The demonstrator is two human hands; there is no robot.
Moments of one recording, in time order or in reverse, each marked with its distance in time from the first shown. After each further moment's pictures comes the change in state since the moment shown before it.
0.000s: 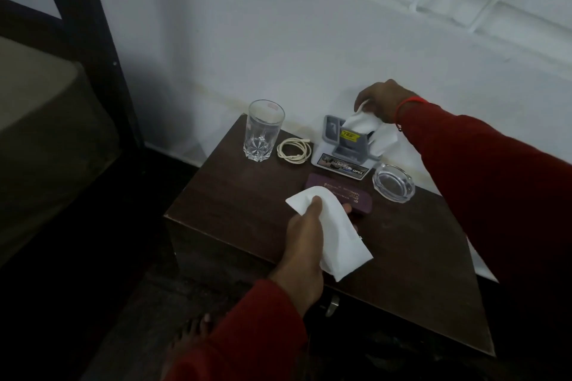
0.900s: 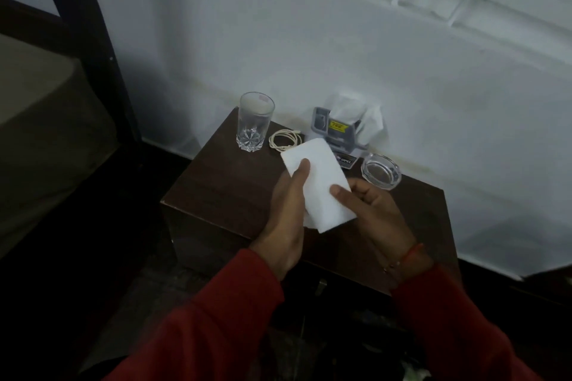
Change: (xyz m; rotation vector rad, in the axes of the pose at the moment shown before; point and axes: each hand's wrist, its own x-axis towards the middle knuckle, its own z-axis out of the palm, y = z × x) left_hand -0.013 0.013 0.009 0.012 0.033 0.247; right_hand -0.229 -0.119 0.064 1.618 0.136 0.337
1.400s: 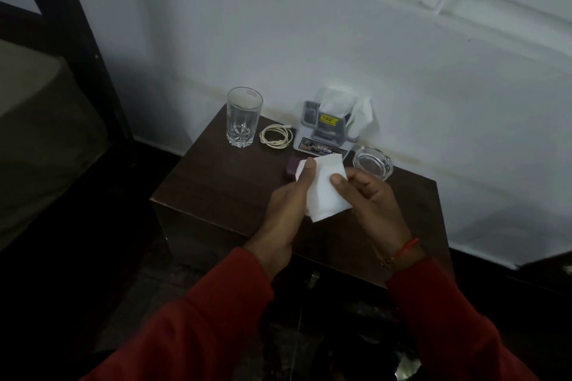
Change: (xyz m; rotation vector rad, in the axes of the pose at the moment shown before) left_hand -0.002 -0.014 -0.002 0.330 -0.082 -0.015; right_hand 0.001 0.006 -0.017 -0.026 -0.036 -0.246
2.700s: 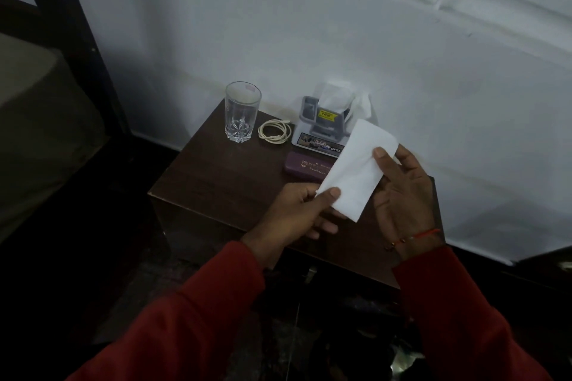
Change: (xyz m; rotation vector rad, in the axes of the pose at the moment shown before) left_hand -0.002 -0.008 -0.006 0.358 -0.299 0.073; right_hand 0.010 -0.019 -0.018 0.409 0.413 0.080
